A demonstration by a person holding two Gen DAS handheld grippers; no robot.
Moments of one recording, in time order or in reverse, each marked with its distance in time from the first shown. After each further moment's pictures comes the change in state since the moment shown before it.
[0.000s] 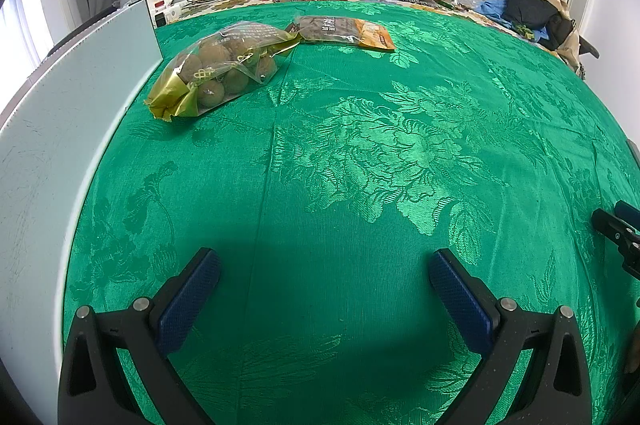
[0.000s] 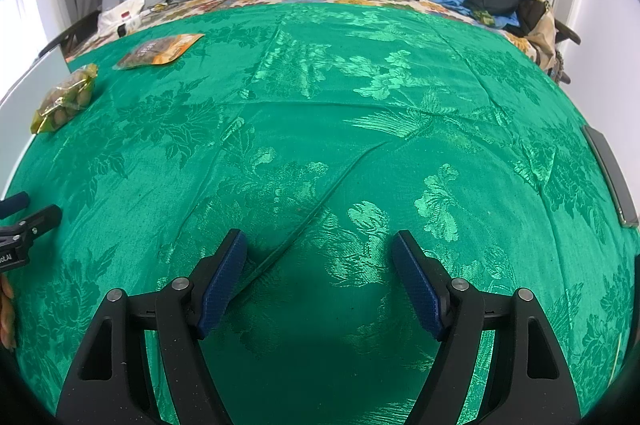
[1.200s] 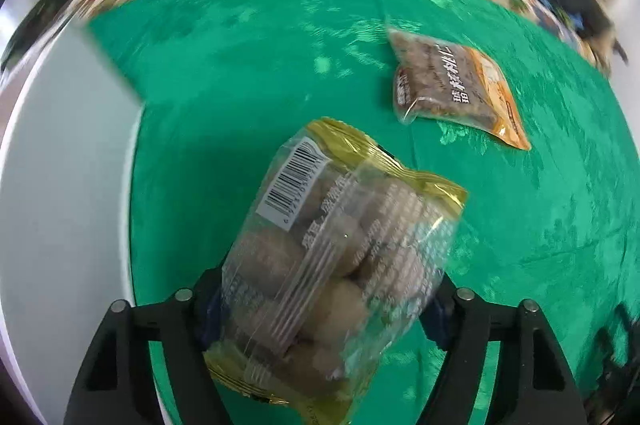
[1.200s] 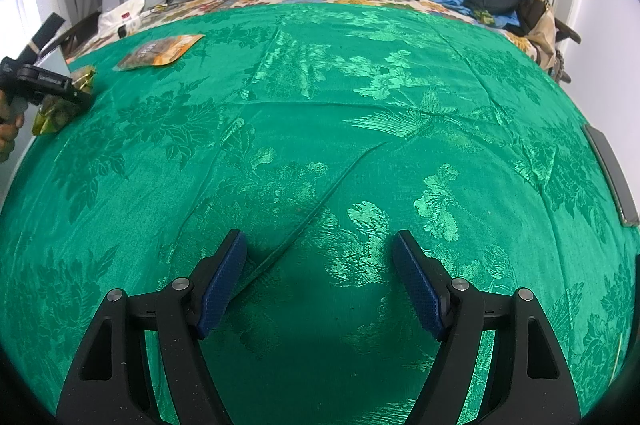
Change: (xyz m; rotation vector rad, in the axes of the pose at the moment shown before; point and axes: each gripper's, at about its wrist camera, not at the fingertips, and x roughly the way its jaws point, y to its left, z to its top) left arm 0.093 0.099 0.156 -0.049 0.310 -0.048; right arm 0.000 0.000 0.000 -0.001 0.000 0.000
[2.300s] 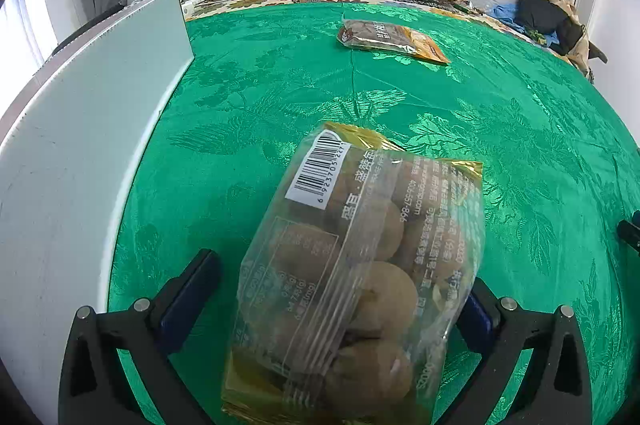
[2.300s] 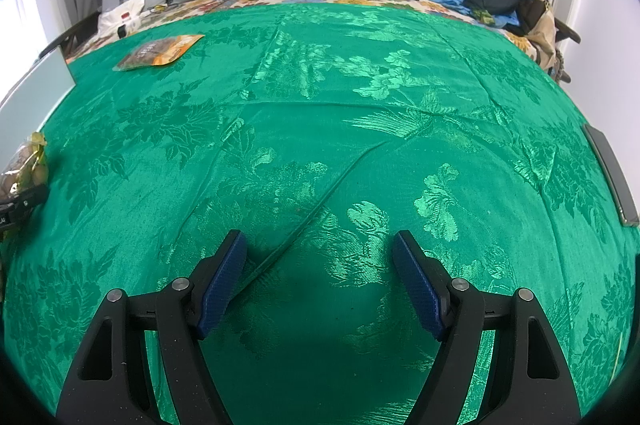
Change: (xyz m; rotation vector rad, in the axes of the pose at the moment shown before) left arm -0.029 -0.033 -0.166 0.045 -0.313 0.061; right arm 0.001 0.001 0.000 -0.002 0.001 -0.003
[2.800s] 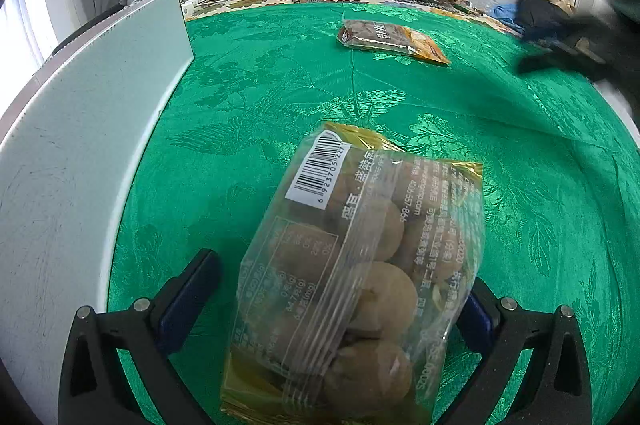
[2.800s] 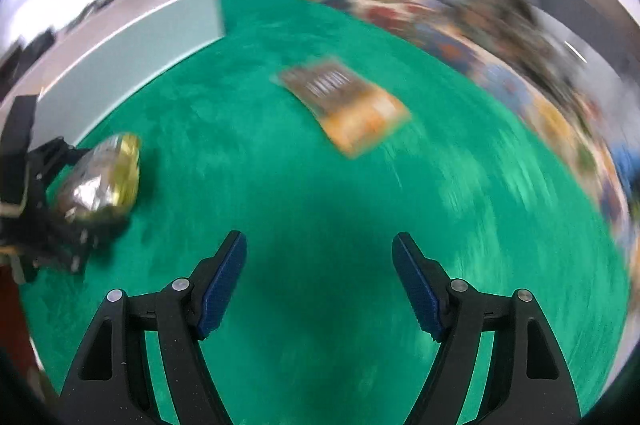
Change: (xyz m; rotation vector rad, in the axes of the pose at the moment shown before) left arm 0.002 0.001 0.003 -0.001 0.000 -0.001; right arm 0.048 0.148 0.169 -0.719 0.092 0.410
